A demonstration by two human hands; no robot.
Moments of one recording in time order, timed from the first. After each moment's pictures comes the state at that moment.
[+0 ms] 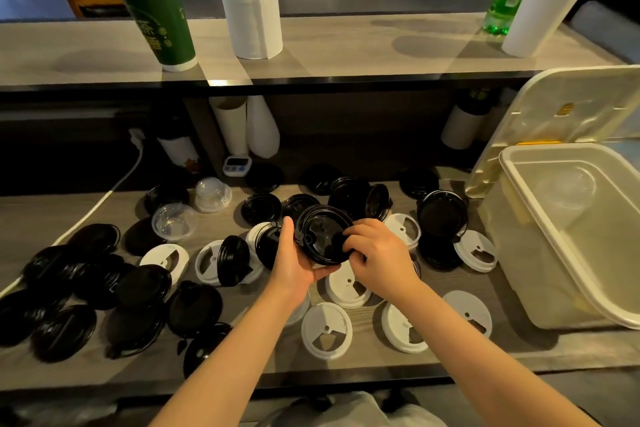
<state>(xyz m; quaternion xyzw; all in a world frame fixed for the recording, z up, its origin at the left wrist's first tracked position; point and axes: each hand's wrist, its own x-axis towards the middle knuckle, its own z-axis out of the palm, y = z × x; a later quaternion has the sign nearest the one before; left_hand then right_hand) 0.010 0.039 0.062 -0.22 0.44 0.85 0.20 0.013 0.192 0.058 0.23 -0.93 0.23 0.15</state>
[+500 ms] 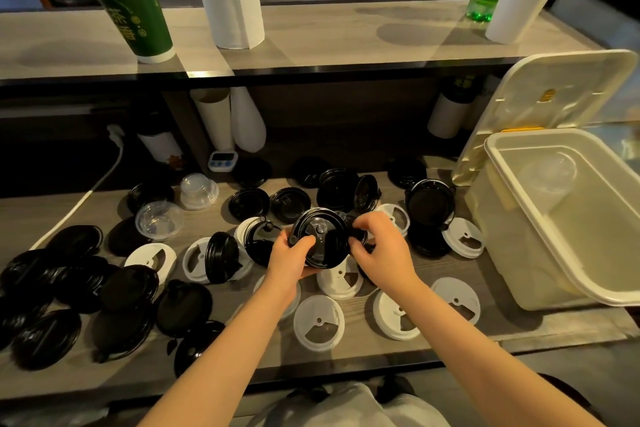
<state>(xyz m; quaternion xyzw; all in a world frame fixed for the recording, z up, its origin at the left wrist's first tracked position) 0.010 0.047 0.052 -0.23 0.61 0.75 0.15 0.021 0.207 0.038 0.04 -0.91 0.40 0.11</state>
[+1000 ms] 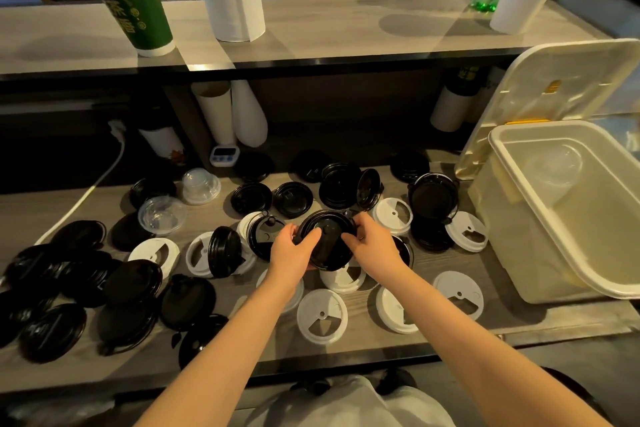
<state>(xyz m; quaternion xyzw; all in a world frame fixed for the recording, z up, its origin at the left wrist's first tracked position) 0.011 0.043 0.046 -0.20 0.71 0.66 0.13 0.010 0.189 0.034 -0.07 -0.89 0.45 -0.08</state>
